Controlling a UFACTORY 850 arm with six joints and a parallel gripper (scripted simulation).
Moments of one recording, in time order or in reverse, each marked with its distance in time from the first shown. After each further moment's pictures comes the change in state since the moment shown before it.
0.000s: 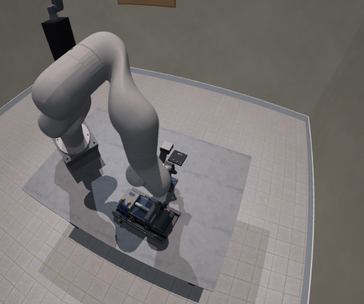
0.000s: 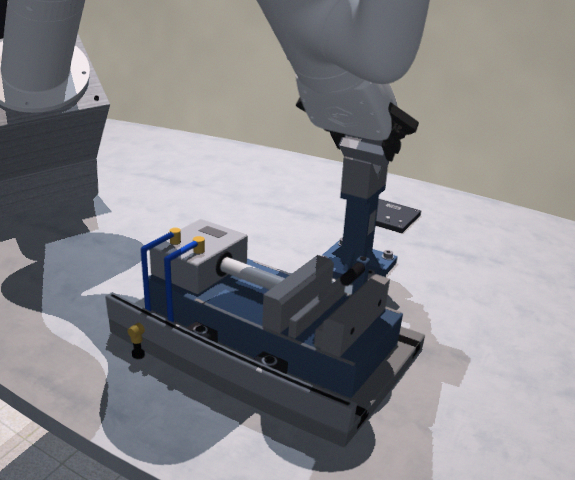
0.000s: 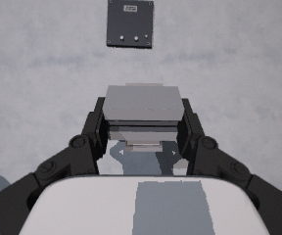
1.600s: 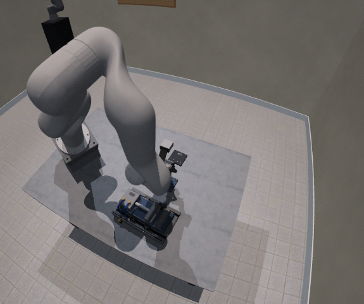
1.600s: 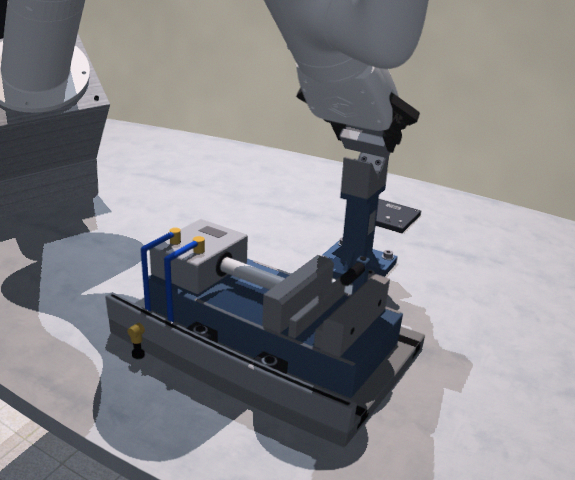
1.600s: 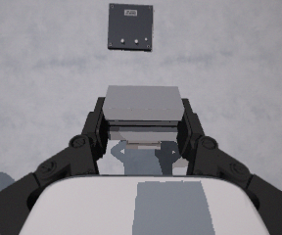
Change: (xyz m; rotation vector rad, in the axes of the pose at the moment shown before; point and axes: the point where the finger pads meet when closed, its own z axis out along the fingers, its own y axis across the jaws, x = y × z) arm 0.008 0.000 -0.008 0.000 0.000 0.000
